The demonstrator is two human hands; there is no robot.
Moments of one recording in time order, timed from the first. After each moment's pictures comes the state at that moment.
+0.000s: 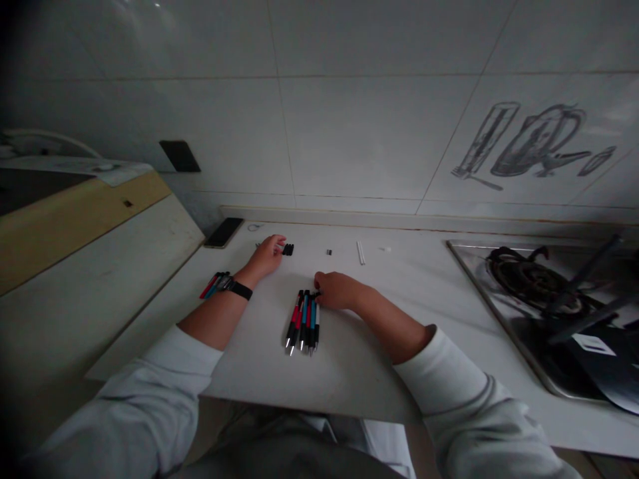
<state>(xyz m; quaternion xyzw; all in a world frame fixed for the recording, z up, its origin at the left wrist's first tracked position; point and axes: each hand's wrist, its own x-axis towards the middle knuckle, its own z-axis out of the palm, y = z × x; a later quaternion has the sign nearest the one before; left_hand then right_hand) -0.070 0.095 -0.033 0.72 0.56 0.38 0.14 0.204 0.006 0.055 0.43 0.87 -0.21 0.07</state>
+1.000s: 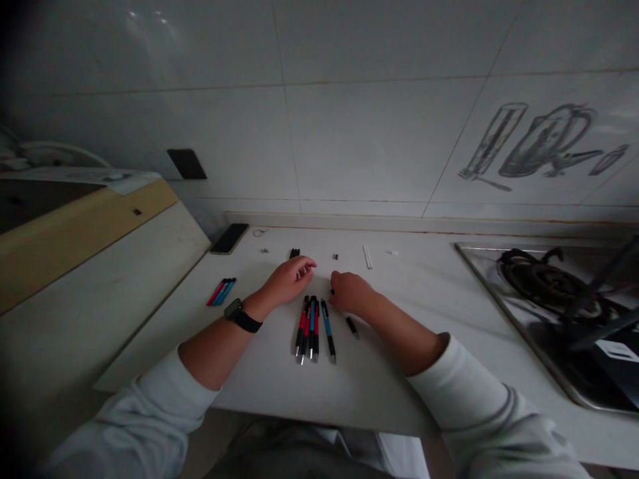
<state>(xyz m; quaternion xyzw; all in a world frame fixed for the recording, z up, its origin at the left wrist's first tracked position) -0.008 0.017 0.016 0.81 0.45 0.35 0.16 0.205 0.008 0.047 0.52 0.84 -0.13 0.03</state>
